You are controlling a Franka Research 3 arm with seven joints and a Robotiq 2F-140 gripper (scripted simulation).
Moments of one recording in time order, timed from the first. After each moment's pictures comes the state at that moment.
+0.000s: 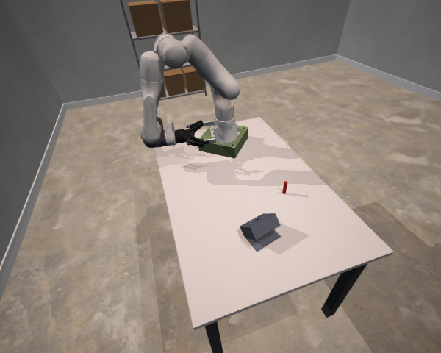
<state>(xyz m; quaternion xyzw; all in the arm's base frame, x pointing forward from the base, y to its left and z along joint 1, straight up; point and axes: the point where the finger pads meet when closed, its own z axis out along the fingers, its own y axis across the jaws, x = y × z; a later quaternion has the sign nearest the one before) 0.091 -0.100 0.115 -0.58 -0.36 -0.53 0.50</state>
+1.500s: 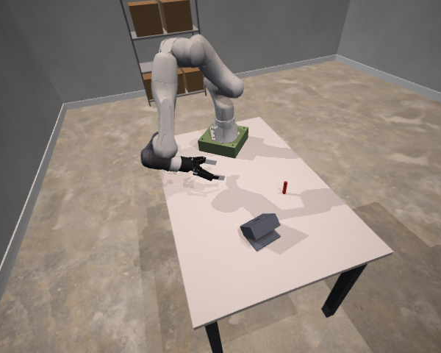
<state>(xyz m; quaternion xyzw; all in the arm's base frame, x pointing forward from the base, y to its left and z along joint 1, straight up) 0.299 -0.142 0.007 -0.59 -0.61 -0.39 0.35</state>
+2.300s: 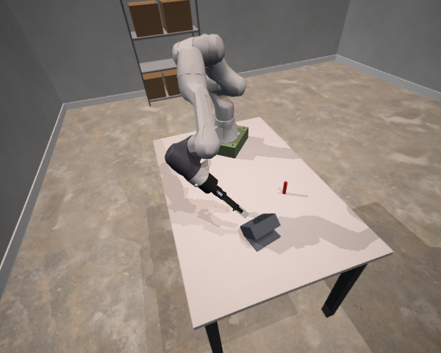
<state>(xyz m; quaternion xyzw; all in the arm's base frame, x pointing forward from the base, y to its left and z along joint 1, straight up) 0.595 -0.139 0.016 -0.58 -0.73 -0.35 0.07</state>
